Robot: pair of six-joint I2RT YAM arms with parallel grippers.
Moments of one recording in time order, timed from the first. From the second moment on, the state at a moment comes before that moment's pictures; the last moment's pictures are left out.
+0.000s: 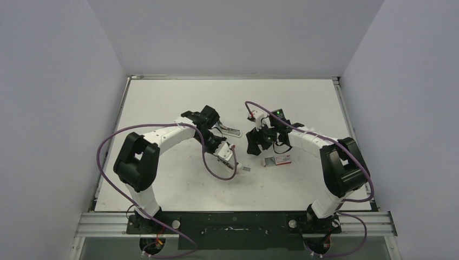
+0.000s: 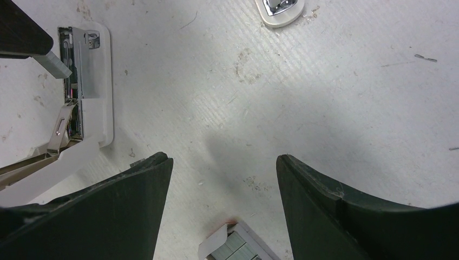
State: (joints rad) left arm -0.59 1.79 1.27 -0.87 0.66 1.58; right arm 0.41 1.67 0.95 -0.24 -0.51 -0.22
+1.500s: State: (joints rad) left arm -0.59 1.82 1.30 -0.92 0.66 1.61; right arm 0.41 1.67 0.95 -0.24 -0.52 -0.22
